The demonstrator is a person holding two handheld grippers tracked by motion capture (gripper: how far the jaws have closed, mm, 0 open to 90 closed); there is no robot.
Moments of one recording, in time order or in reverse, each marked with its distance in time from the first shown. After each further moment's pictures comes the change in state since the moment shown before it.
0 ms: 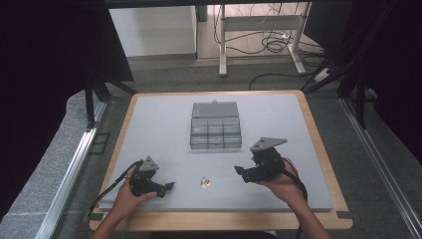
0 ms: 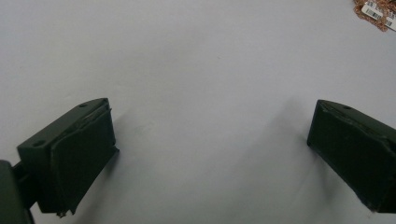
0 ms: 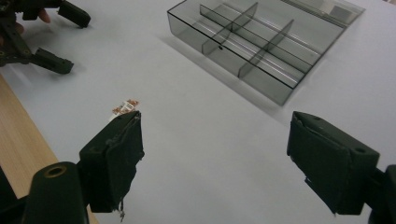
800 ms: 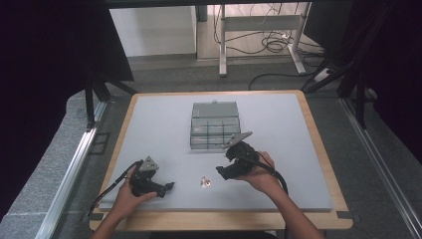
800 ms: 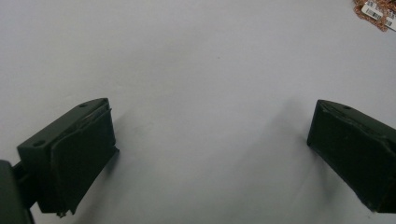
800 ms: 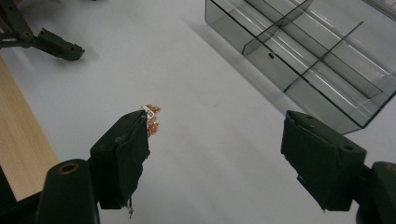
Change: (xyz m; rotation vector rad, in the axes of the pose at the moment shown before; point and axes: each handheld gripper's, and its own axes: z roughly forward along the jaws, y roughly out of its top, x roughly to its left) left arm 0.000 0.000 0.000 0.000 0.001 0.001; right arm 0.026 0.034 0.049 0.143 0.052 -0.105
